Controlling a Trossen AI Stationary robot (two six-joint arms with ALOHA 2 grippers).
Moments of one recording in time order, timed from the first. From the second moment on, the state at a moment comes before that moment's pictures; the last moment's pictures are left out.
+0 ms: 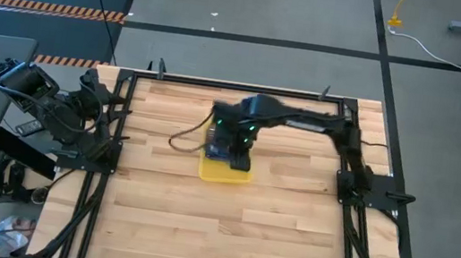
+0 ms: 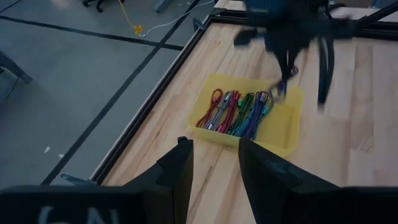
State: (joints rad) left arm -0.60 0.92 1.54 -1.56 -0.87 -0.68; right arm -0.10 2.09 2.14 -1.38 -0.24 -0.11
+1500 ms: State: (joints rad) left arm -0.60 0.92 1.54 -1.56 -0.85 -0.72; right arm -0.13 2.36 2.14 -1.30 -0.10 -0.27
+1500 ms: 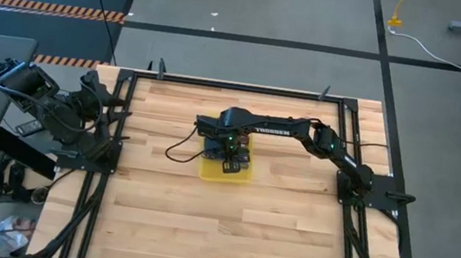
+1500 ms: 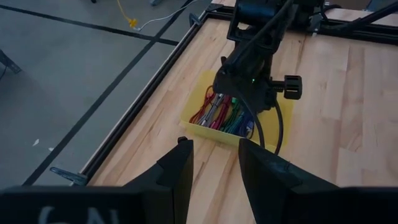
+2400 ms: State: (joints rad) left arm -0.60 0.92 1.54 -1.56 -0.81 -0.71; right arm -0.11 2.36 2.05 -1.34 -0.11 -0.20
